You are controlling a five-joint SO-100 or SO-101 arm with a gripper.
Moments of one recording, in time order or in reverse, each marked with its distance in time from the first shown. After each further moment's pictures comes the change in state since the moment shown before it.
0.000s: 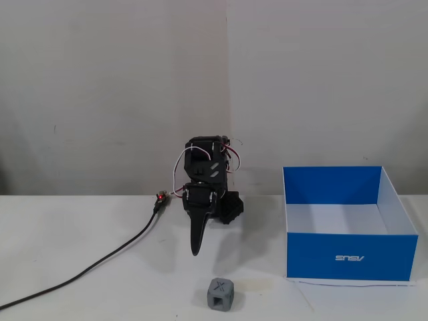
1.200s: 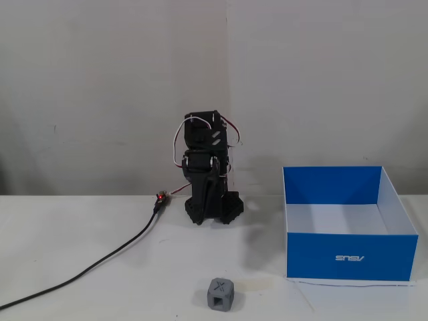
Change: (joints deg) arm -3.6 -22.0 -26.2 1.3 8.3
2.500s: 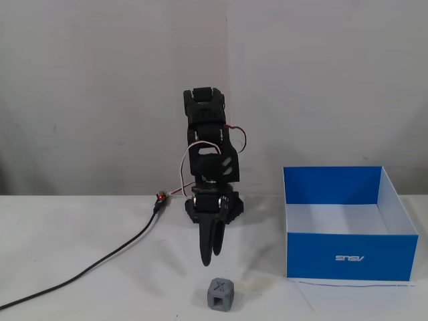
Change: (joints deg) arm -6.8 -51.2 -21.4 -2.5 17.8
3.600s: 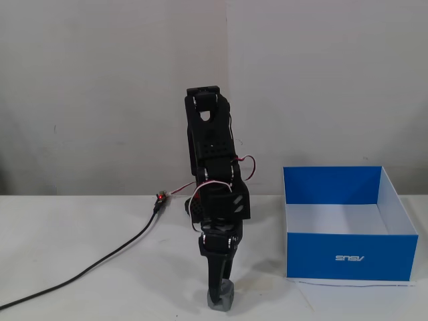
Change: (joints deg) arm -2.0 -27.2 -10.0 -5.5 3.6
